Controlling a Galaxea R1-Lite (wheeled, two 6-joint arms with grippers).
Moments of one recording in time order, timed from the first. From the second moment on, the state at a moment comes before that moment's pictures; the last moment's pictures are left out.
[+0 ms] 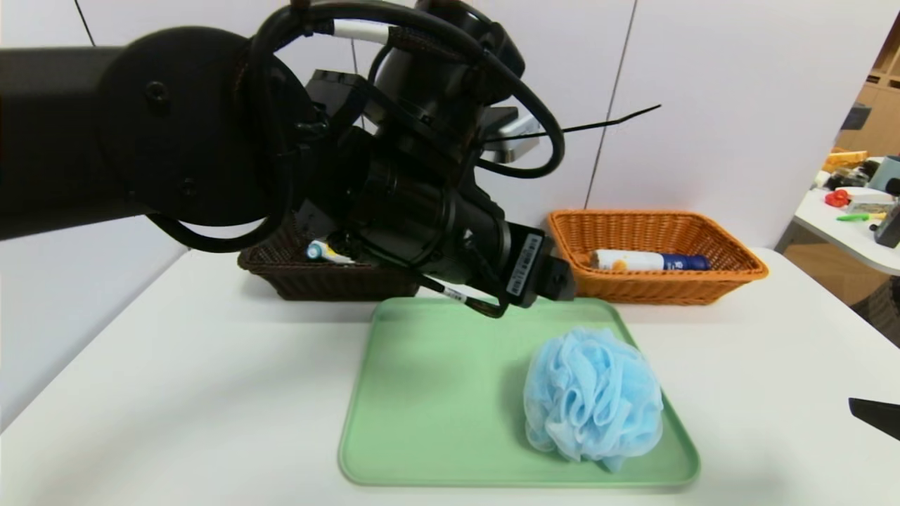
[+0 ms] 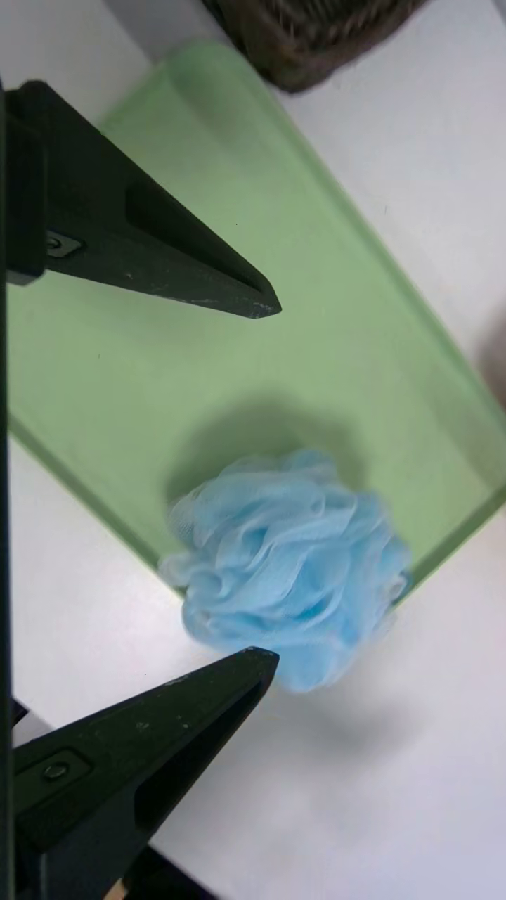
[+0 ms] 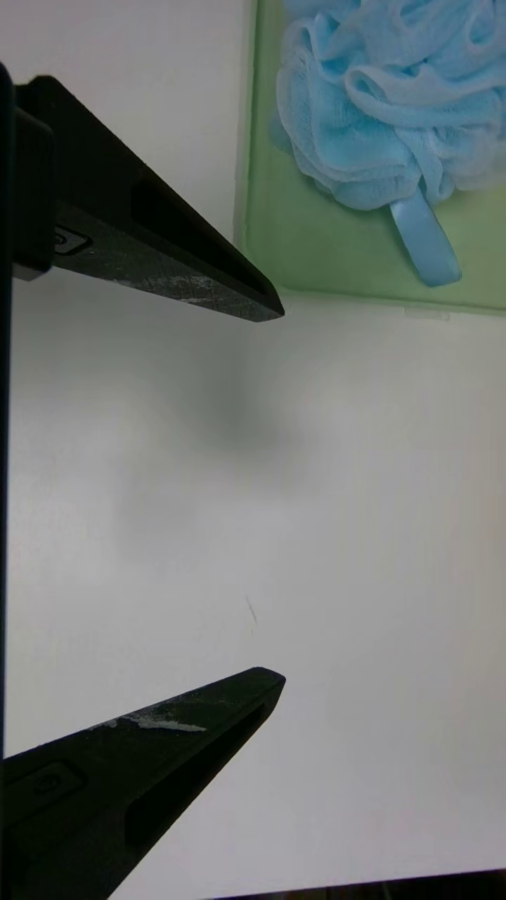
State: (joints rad) left arm -0.89 1.88 -1.83 0.55 -0.01 -0.18; right arm 0.17 0.94 -0.83 0.55 -0.19 0.01
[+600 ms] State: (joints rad) left arm -0.93 1.95 -1.84 0.56 -0.29 -0.17; right arm 0.10 0.96 -0.82 0.56 -0.19 0.01
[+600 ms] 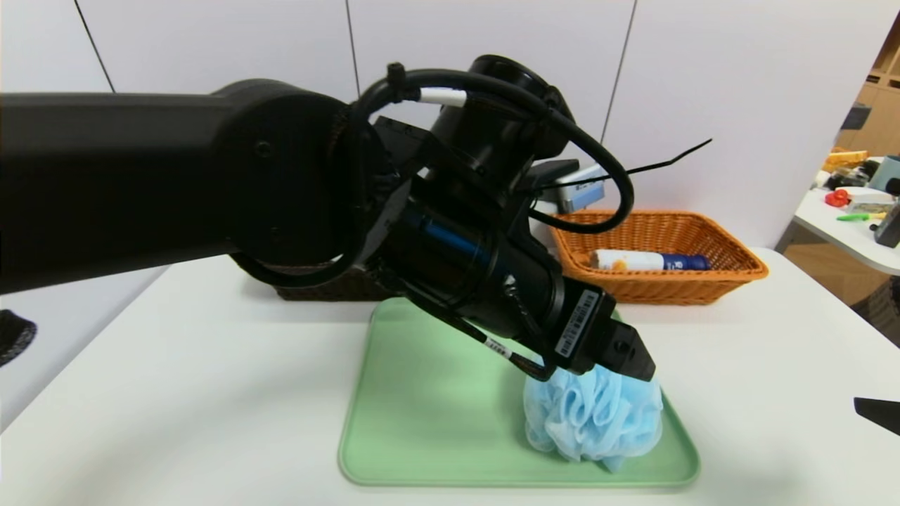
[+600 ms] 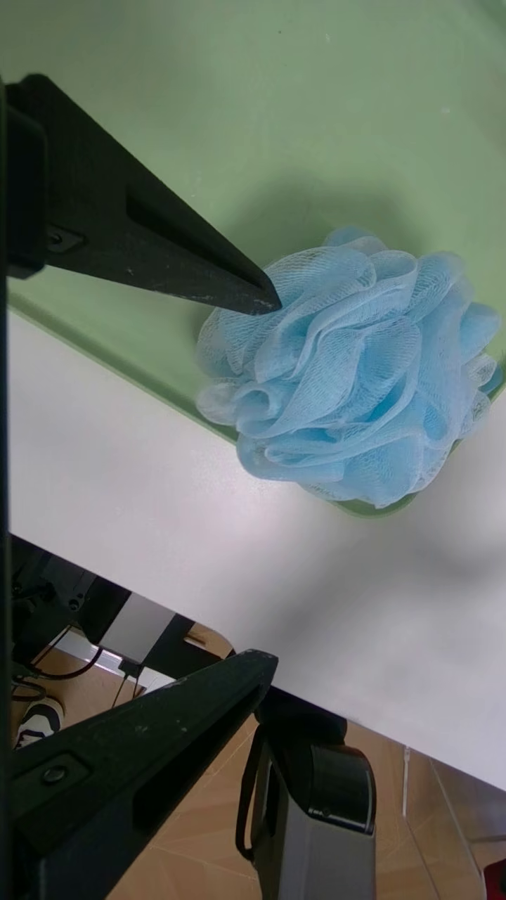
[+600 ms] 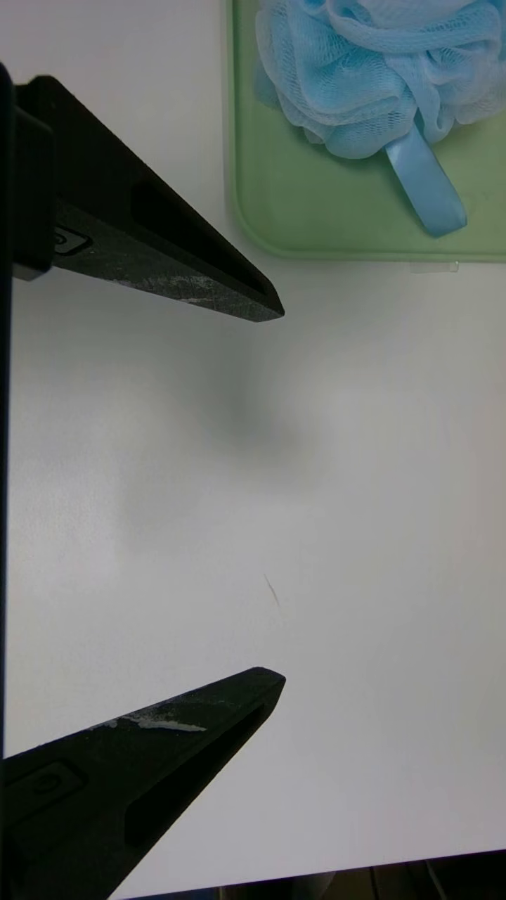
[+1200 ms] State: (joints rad) left arm -0.96 2.16 -1.97 0.59 -0.19 -0.14; right arm 0.10 0.96 -0.82 0.56 -0.19 0.01
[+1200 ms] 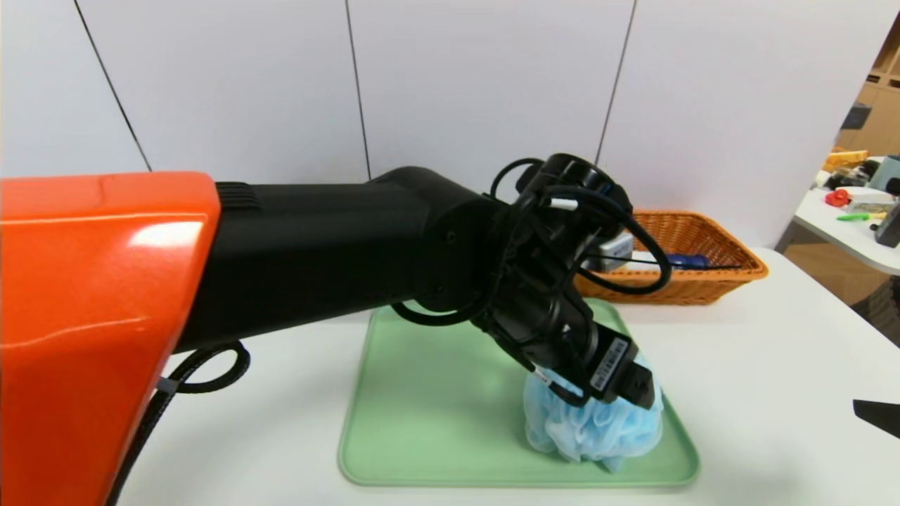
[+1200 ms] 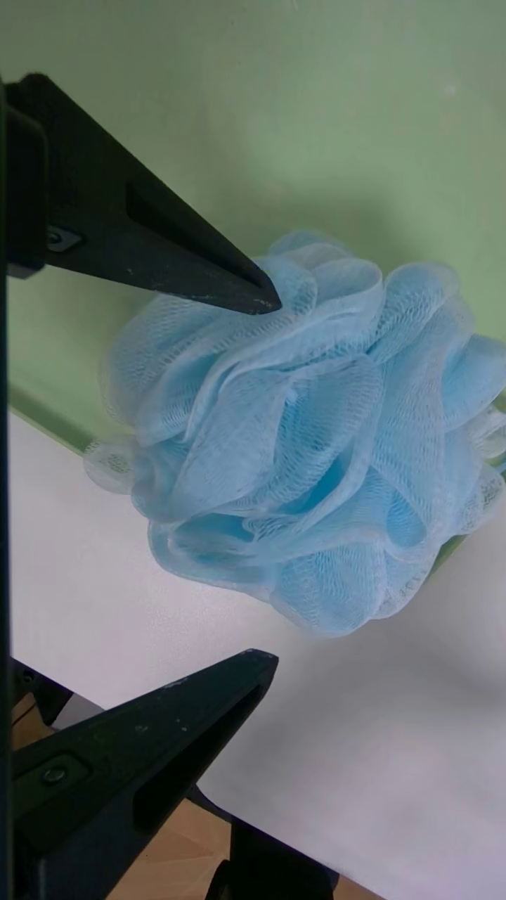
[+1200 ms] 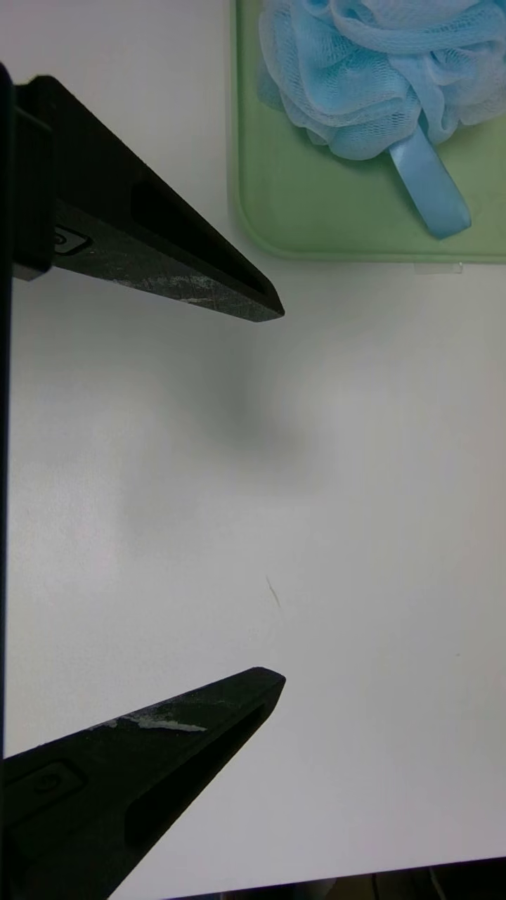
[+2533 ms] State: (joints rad) left arm -1.02 2.36 -1.97 0.48 -0.05 -0.15; right arm 0.11 0.93 -0.78 0.55 -0.18 0.01
